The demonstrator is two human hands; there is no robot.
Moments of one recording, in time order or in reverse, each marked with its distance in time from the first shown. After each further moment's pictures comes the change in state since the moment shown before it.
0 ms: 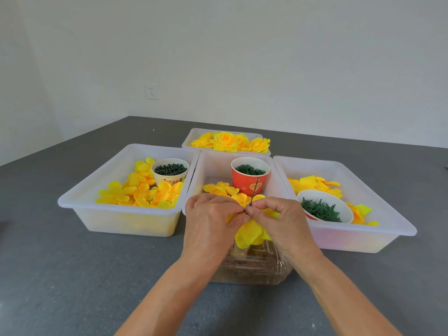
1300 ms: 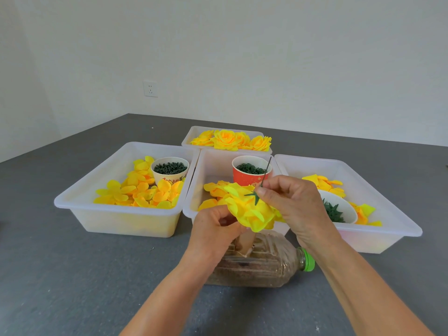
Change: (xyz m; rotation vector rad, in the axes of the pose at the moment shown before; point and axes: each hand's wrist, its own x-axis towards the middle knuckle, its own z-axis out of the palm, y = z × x) left_hand -0.001 -0.016 0.019 -0.792 -0.159 -0.364; right_hand 0.019 -0.028 -0.016 0.100 -0.019 0.050
